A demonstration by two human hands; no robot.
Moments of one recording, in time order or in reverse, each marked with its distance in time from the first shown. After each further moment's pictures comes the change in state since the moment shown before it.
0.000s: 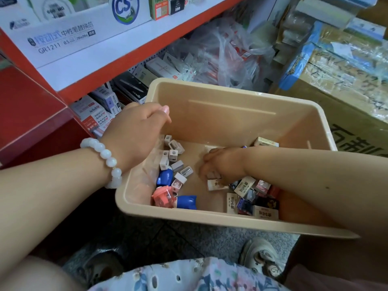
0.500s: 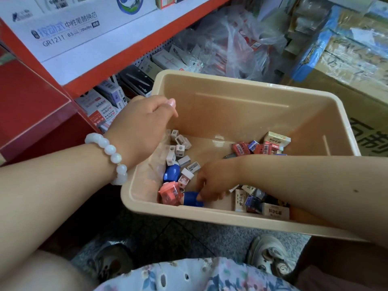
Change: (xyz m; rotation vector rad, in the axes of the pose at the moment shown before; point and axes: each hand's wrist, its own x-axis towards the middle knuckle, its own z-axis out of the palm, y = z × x) left_hand 0.001 -0.001 0.001 -0.019 0.014 -0.003; right_hand 0.017 -0.045 0.001 0.601 -0.202 0.124
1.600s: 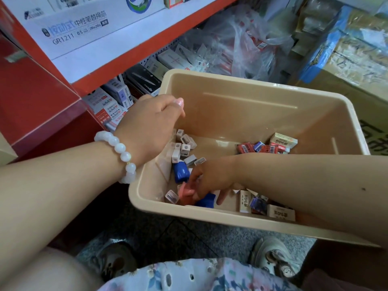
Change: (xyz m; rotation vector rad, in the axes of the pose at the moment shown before) left_hand -0.002 0.003 -0.002 0.006 -0.019 -0.002; right_hand -0.012 -0.026 -0.002 0.494 0.003 0.099
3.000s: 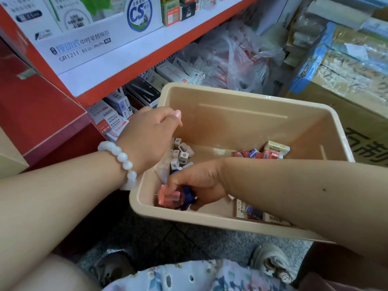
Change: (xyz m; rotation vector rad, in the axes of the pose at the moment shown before) left_hand -0.002 0.002 -0.001 -0.004 0.012 0.000; right_hand 0.006 -0.018 0.011 0.455 -0.261 -0.128
